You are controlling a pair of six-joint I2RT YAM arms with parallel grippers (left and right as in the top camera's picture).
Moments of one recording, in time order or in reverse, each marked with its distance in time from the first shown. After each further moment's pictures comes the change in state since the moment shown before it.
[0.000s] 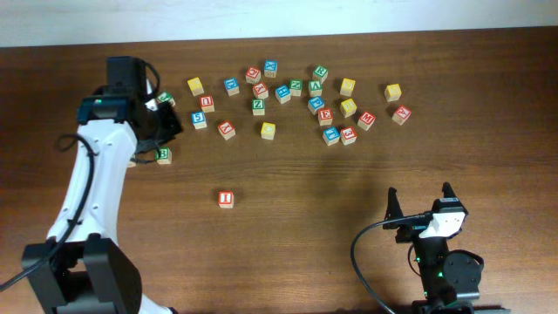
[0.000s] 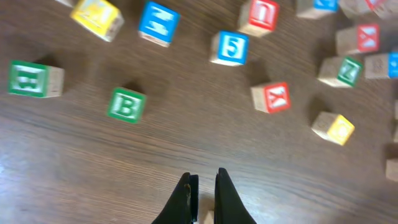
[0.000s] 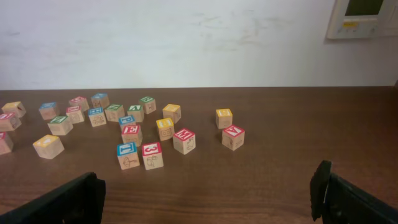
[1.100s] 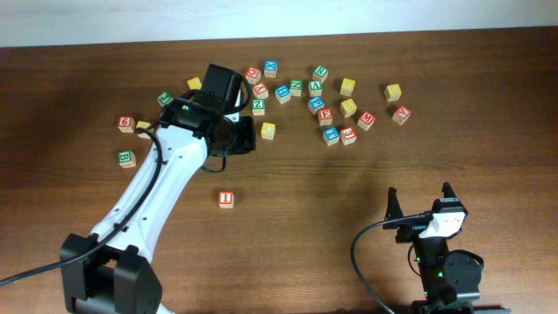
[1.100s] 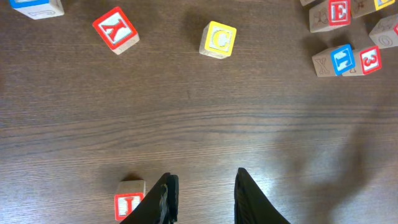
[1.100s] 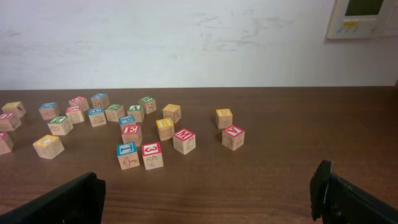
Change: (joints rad) left arm -0.365 0.000 0.000 0.004 0.006 0.000; right arm 0.000 0.000 0.000 0.000 0.000 0.000
